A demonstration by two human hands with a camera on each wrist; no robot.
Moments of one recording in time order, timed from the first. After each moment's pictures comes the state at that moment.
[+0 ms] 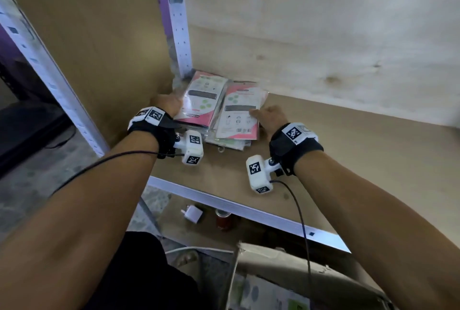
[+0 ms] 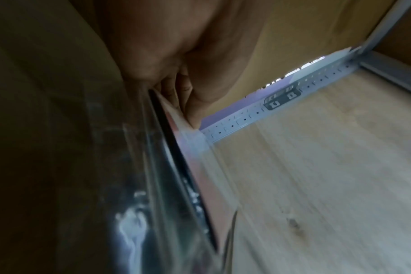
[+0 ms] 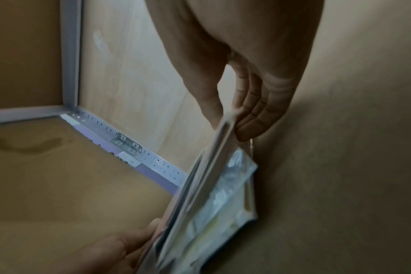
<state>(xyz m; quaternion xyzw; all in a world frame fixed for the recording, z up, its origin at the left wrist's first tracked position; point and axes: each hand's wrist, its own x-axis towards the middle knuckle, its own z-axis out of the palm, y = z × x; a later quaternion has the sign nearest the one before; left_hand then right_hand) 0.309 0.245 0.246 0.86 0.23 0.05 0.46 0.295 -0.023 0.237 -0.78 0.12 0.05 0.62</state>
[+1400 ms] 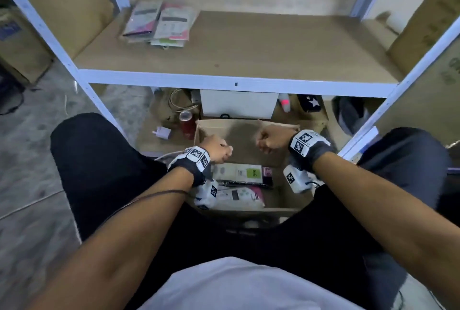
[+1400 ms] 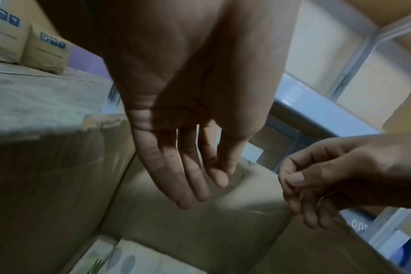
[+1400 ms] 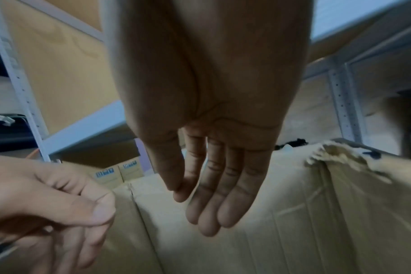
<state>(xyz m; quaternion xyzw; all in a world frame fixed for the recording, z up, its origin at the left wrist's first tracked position) -0.051 0.043 0.090 0.88 -0.06 -0.30 0.36 -0.071 -0.169 0.127 -0.91 0.00 0.27 0.31</state>
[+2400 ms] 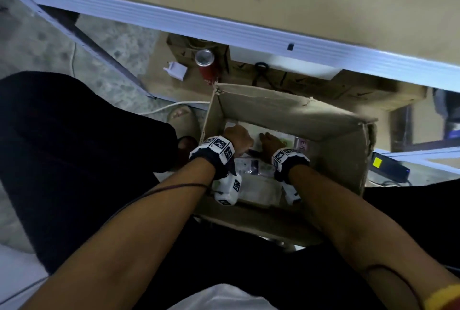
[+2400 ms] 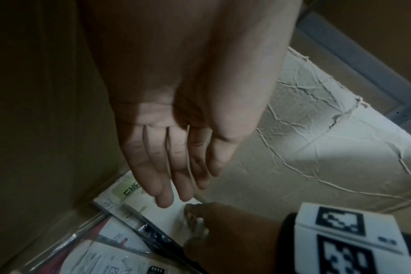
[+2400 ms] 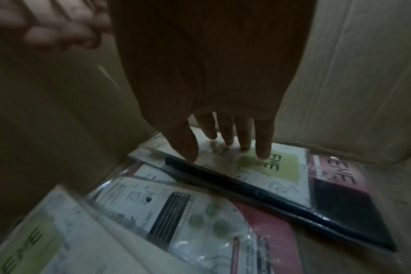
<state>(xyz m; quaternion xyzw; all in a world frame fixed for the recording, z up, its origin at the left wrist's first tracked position) 0.005 0.025 -0.024 0.86 0.03 -0.43 0.26 -0.012 -0.114 -0.113 -0.90 -0.02 0.42 0.10</state>
